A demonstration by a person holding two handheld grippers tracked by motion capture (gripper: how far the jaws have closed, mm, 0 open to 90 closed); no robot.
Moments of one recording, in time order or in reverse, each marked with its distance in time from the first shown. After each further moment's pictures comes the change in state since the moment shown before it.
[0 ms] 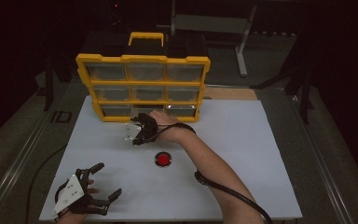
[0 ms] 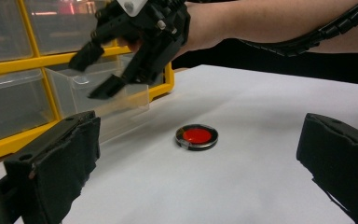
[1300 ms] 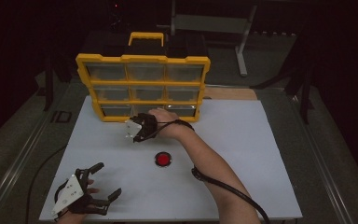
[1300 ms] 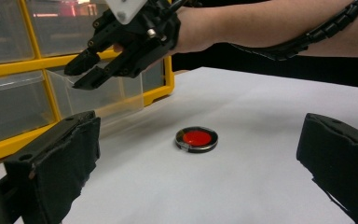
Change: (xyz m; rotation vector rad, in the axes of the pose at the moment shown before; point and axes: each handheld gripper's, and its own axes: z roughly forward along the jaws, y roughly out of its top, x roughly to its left) left arm 0.000 0.001 -0.001 -0.010 0.003 -0.006; right arm -0.007 -0.005 0.007 -0.027 -0.051 -0.058
